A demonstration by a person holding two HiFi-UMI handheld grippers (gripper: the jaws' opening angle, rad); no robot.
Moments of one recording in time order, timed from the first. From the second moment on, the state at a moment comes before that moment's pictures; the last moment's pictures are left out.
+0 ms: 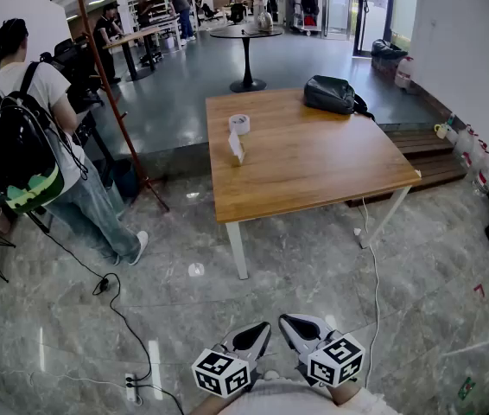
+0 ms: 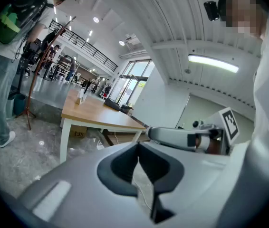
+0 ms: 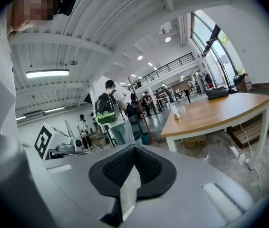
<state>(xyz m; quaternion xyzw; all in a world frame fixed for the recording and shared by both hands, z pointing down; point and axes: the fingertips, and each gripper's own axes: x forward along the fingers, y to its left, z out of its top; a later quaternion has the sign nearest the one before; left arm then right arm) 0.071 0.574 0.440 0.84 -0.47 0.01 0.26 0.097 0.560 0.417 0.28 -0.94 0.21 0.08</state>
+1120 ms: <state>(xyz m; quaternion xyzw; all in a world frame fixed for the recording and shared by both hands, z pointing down) -0.036 0.276 0.447 0.86 -0.42 0.04 0.28 -0.010 0.246 0.434 0.32 -0.91 0.25 0.07</state>
